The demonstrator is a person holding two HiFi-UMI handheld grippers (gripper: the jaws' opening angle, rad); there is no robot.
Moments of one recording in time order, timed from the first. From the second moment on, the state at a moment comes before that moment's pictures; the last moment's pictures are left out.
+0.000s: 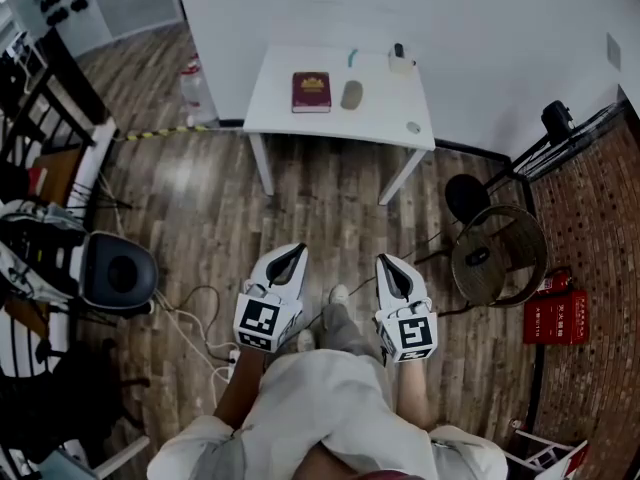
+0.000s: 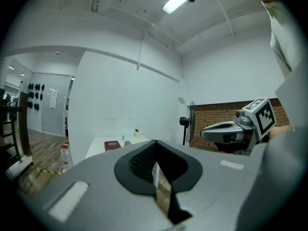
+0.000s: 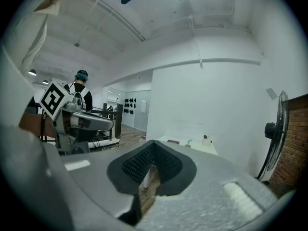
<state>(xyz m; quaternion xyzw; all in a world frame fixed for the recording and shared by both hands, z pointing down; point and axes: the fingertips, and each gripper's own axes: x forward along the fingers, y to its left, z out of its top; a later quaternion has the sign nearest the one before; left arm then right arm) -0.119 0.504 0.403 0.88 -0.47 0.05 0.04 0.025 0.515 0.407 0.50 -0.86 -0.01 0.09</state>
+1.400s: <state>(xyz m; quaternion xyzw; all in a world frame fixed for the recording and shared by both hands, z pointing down) -0.032 0.265 0.384 0.85 -0.52 0.07 0.02 0.101 0.253 0.403 0.44 -0.90 0.02 0.06</state>
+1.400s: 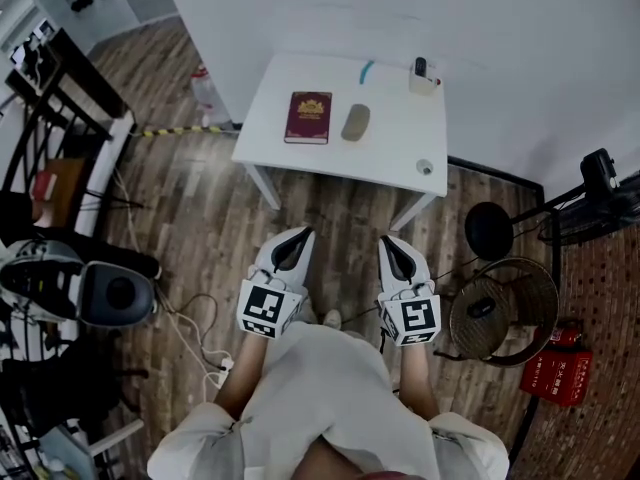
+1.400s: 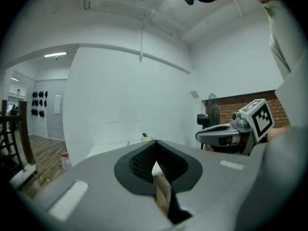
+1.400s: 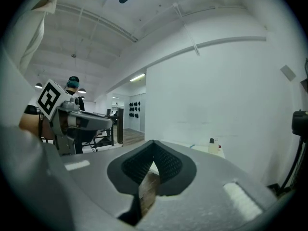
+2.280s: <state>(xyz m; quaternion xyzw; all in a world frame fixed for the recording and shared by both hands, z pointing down) -0.071 0.107 0.381 0.87 -0.49 0.05 0.03 0.052 0.114 0.398 0.47 -0.88 0.01 0.08</state>
